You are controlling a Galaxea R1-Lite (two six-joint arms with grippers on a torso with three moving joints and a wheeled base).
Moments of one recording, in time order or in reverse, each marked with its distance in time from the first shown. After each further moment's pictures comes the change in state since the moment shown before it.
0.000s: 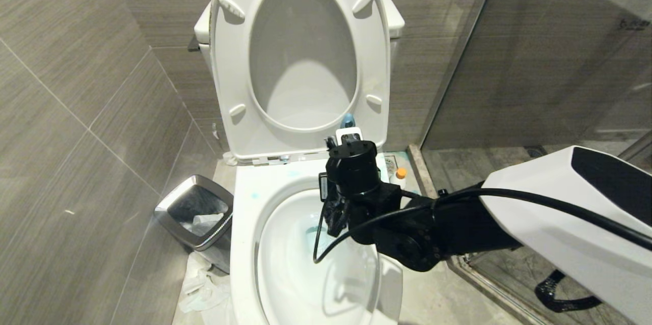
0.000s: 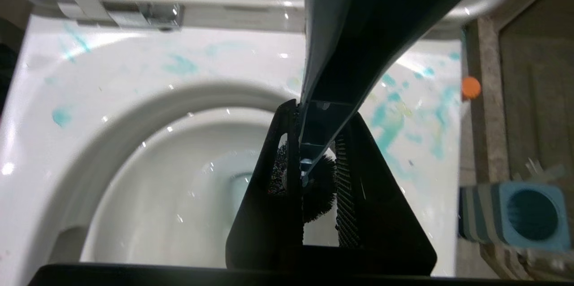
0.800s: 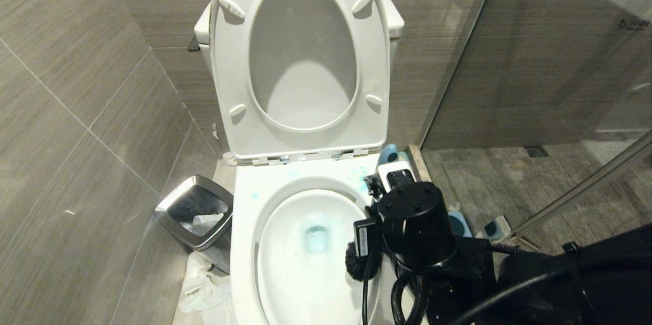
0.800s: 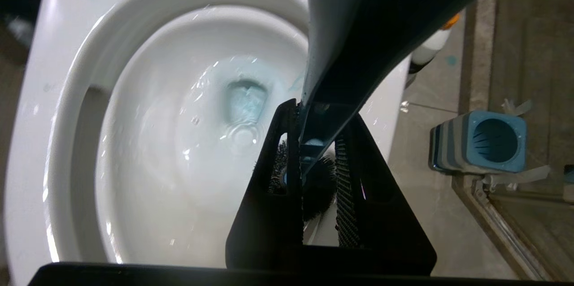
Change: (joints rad) left arm 0.001 0.000 0.000 0.000 0.000 0.000; right arm 0.103 -0.352 0.529 -0.011 -0.027 0.096
